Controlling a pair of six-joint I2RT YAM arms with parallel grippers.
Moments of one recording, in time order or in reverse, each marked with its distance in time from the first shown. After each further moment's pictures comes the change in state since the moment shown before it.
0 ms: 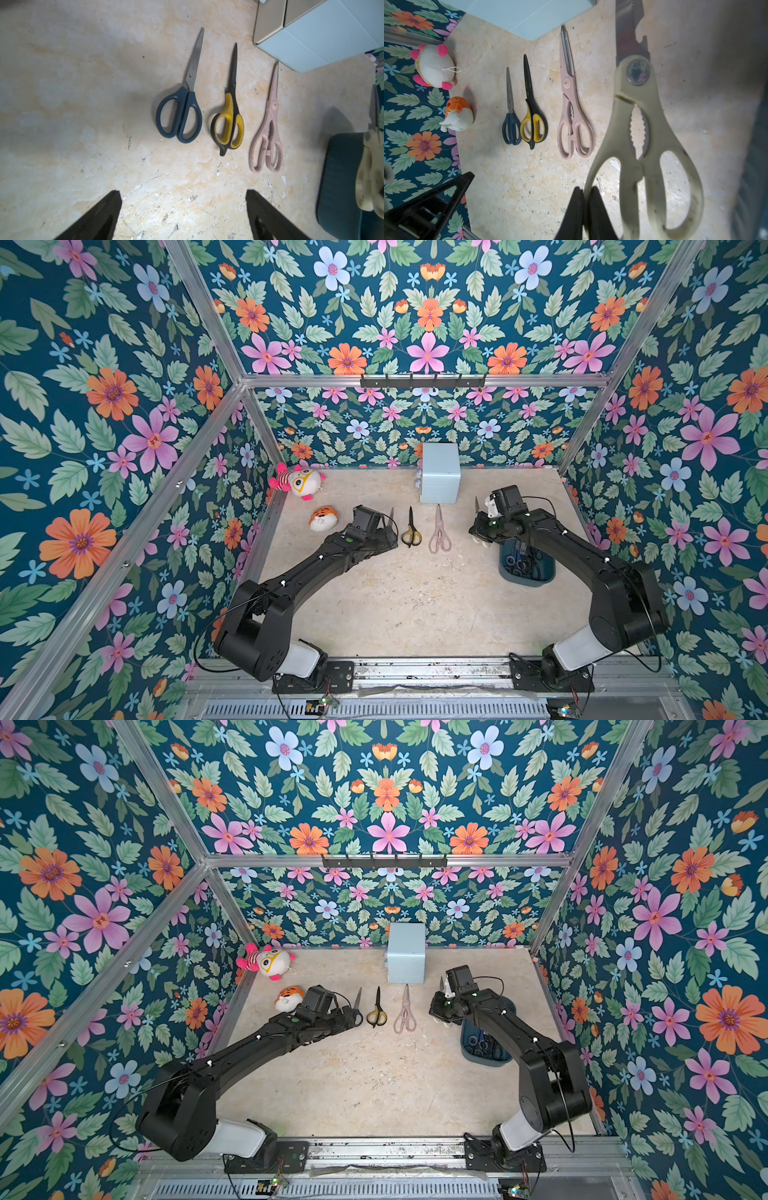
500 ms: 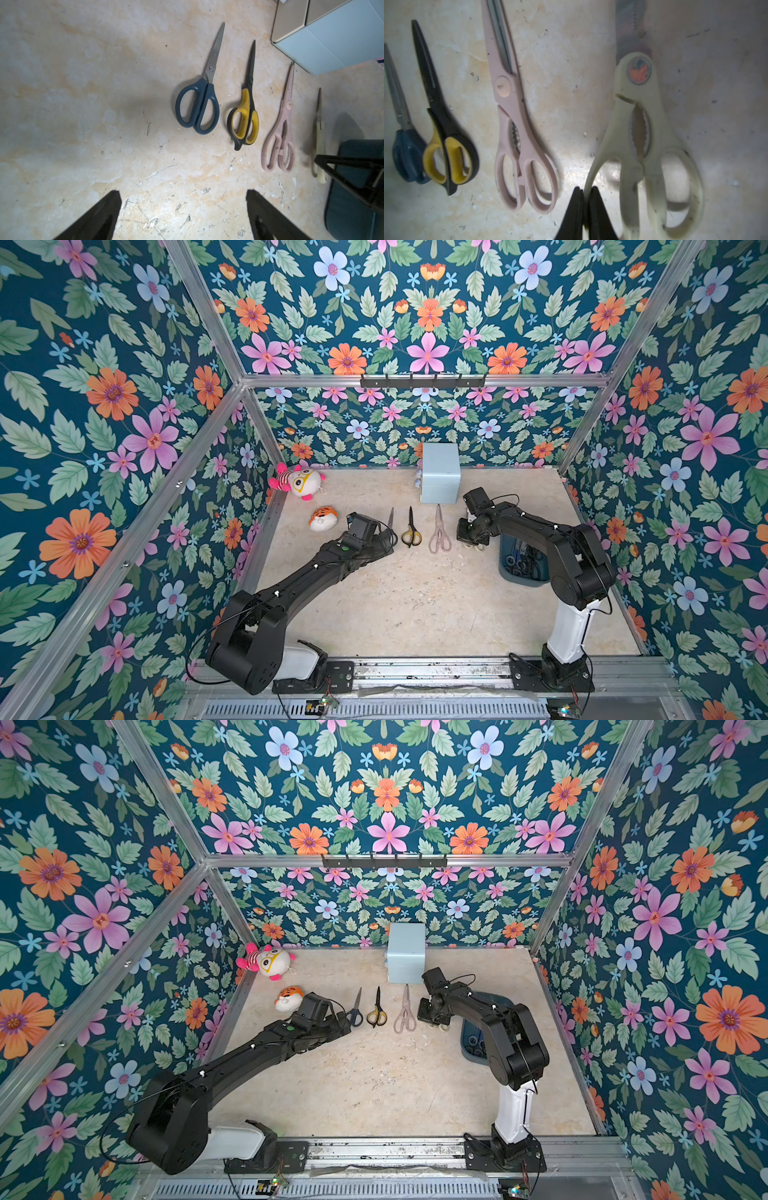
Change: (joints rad) left arm 0.000 -0.057 -0.068 0.002 -0.034 -0.038; right arm 0.085 0.315 0.171 -0.074 0.190 -0.053
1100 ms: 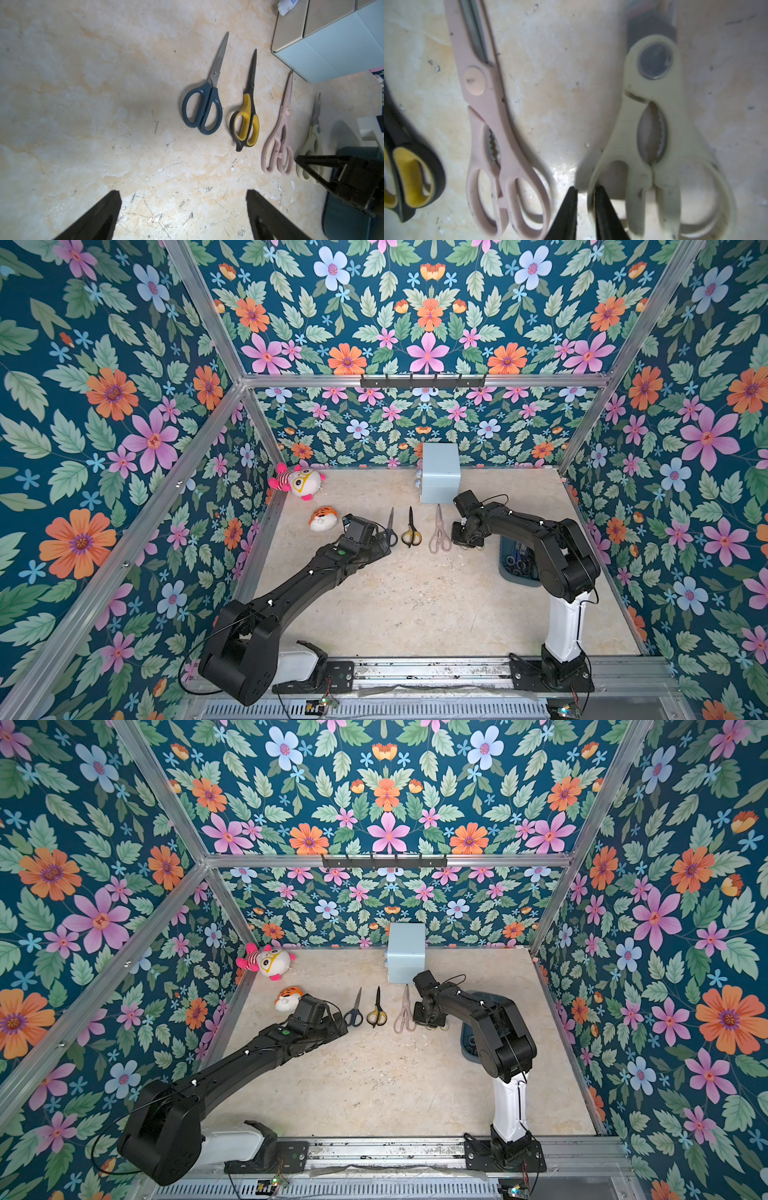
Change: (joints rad) left arm 0.000 -0.055 -0.029 -0.011 -0.030 -0.026; right arm 0.035 0.075 0.062 -0.037 0.060 -0.007
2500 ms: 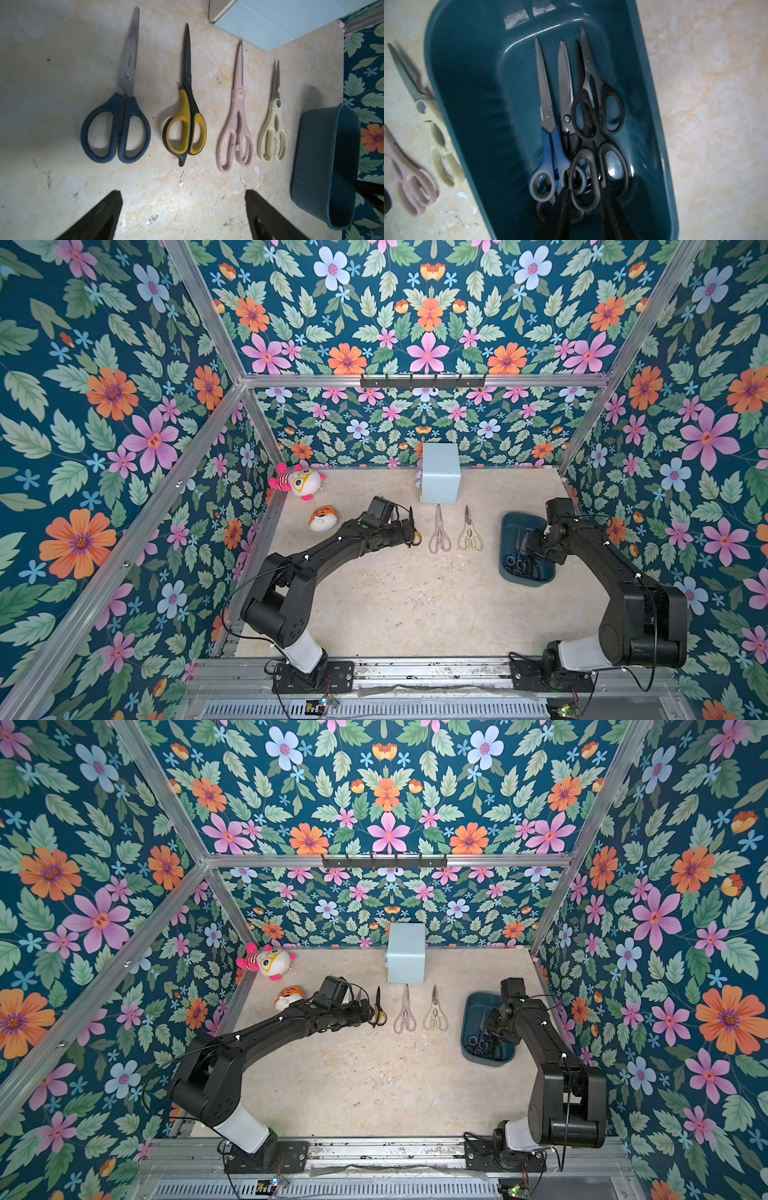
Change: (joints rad) left arm -0.029 0.325 0.276 0.057 0.222 0.134; right arm -0.540 -0.532 -0.375 -0.148 0.024 -0.130
